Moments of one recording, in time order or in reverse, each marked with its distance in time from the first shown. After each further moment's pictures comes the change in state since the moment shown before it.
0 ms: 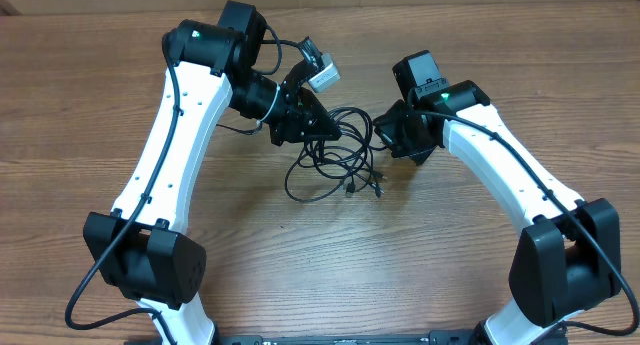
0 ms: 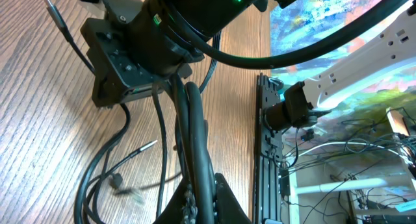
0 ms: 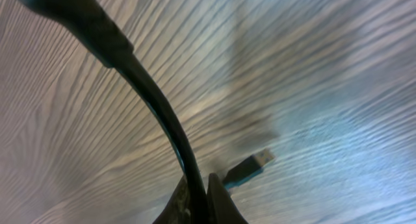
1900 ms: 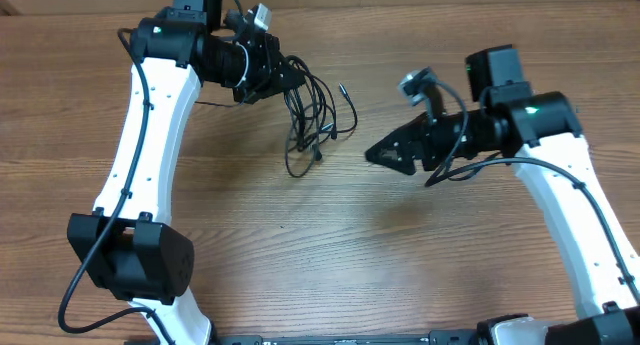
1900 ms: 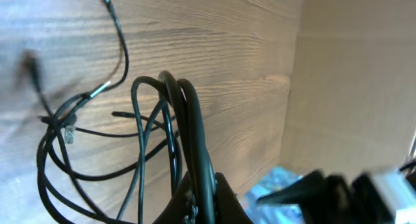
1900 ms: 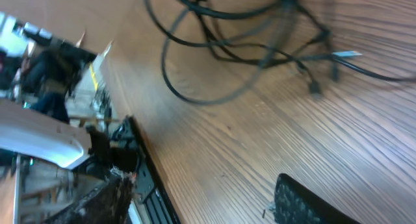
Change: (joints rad) left arm 0.111 0.000 -0.007 0.381 -0.229 -1.322; right arm -0.128 -0.279 -0.001 -0.166 -0.777 -1.287
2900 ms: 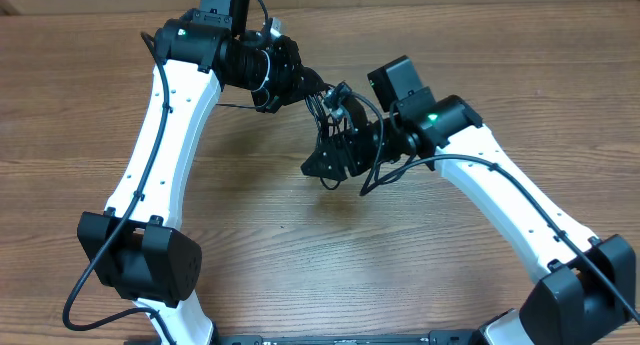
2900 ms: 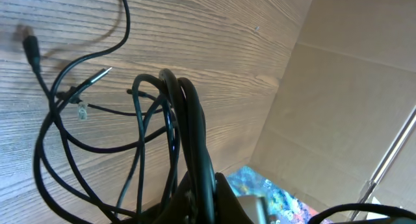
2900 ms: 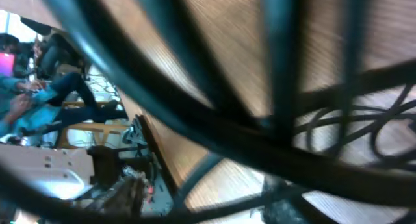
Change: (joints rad) left arm -0.064 0.000 0.000 0.001 -0.010 -0.239; right arm 0.279 0.159 -0.001 0.252 0.092 0.333
